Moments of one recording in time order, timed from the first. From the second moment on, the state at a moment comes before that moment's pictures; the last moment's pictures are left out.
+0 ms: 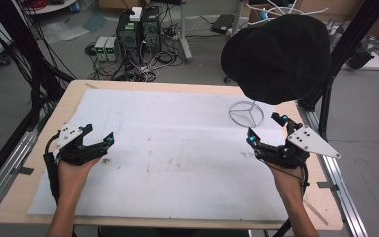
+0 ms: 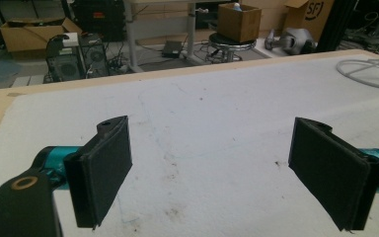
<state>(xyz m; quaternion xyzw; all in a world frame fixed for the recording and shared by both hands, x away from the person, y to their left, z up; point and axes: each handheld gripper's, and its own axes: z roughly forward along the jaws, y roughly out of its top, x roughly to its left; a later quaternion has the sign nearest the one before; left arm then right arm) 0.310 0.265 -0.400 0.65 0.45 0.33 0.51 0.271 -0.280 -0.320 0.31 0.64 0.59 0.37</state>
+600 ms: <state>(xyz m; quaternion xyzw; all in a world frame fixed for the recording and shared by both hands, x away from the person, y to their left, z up) 0.310 0.266 -0.400 0.65 0.45 0.33 0.52 0.281 -0.273 -0.356 0.34 0.68 0.56 0.33</state>
